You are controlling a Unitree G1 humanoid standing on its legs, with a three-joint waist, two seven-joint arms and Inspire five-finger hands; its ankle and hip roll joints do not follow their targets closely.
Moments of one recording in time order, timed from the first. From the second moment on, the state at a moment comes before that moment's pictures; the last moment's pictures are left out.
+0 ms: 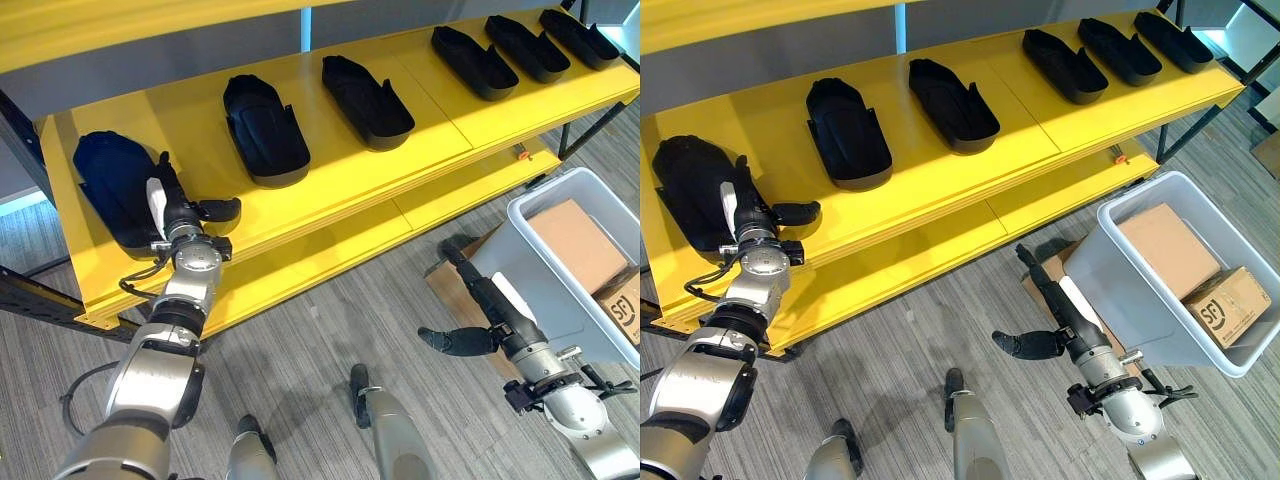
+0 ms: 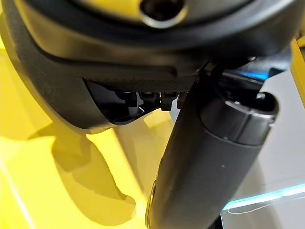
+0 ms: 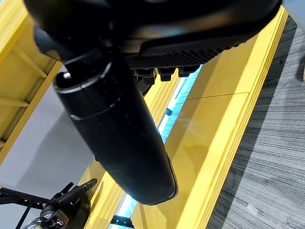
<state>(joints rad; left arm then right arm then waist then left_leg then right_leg) -0.89 0.49 -0.18 1.01 -0.22 -0.09 0.49 0.20 -0.73 0.12 -0.16 0.12 -0.26 -0.03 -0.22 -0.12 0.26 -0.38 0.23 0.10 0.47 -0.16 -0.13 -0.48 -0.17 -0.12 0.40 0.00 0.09</state>
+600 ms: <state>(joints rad) -0.89 0.49 -0.20 1.01 -0.22 -0.09 0.49 0.20 -0.73 0.12 -0.16 0.12 -0.26 -0.03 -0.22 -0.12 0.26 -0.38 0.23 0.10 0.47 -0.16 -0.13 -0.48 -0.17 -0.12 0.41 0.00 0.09</state>
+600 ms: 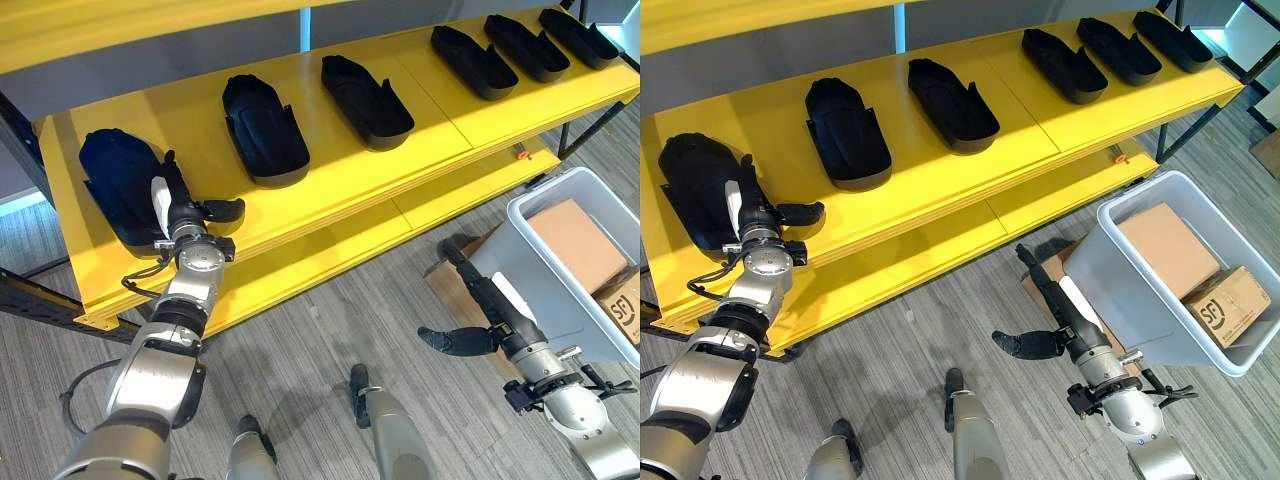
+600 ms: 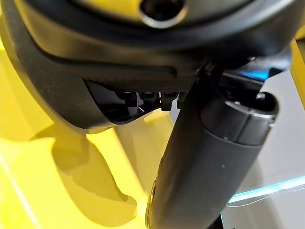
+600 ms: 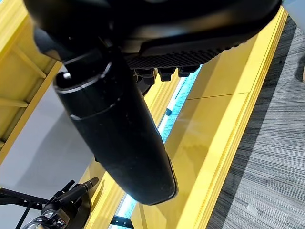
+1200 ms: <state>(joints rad) -0.83 0.45 -0.14 0.84 -0.39 -0.13 0.51 0.19 -0.72 0.13 -0.16 0.12 -0.26 -0.03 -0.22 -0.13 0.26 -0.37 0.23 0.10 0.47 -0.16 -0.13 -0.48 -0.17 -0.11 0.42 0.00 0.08</state>
